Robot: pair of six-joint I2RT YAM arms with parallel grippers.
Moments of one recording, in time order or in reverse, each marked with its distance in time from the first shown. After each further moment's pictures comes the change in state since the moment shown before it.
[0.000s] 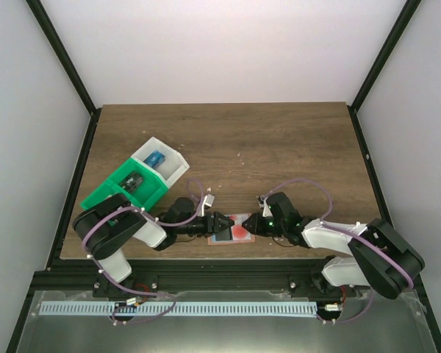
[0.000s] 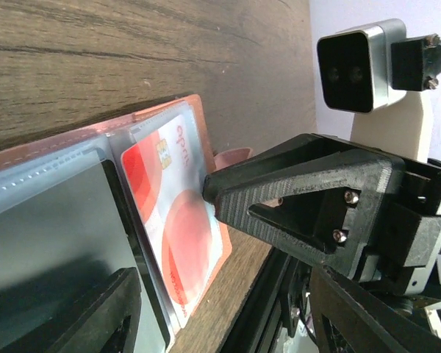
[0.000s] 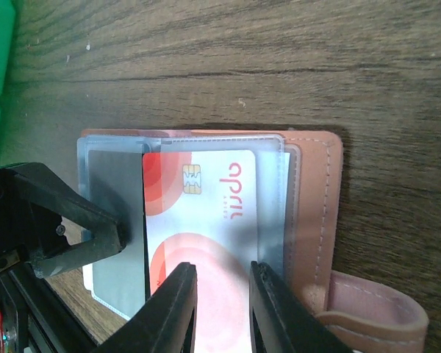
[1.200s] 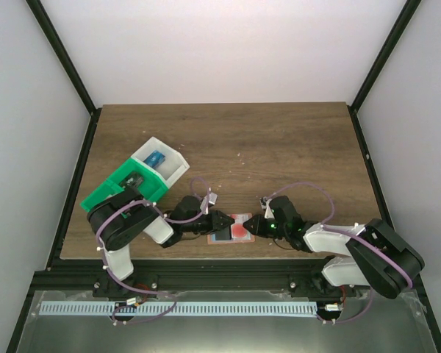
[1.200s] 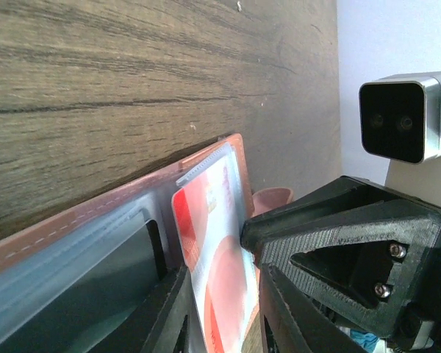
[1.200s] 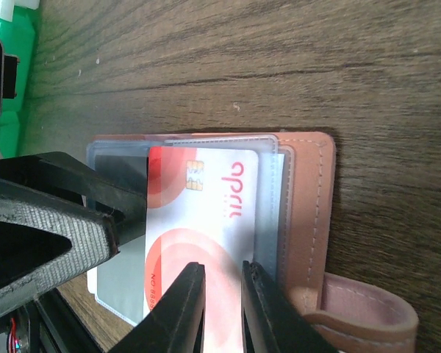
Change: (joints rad) left arm -0.008 0.124 0.069 0.018 -0.061 -0.002; right arm -0.001 0.006 -0.072 0.146 -0.003 0.050
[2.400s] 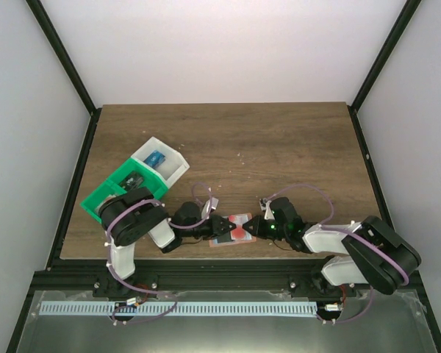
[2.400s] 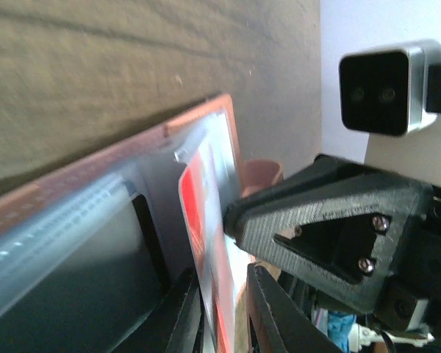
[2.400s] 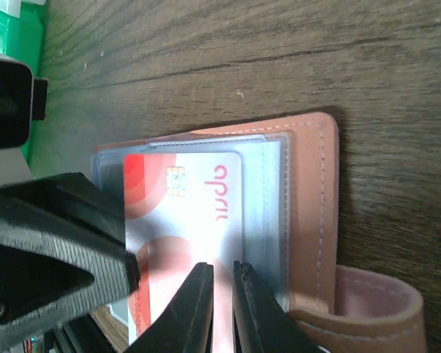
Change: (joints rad) left arm -0.024 0.089 -0.037 0.195 0.003 -0.077; right arm -0.003 0.030 -0.025 0.072 -0.032 0.029
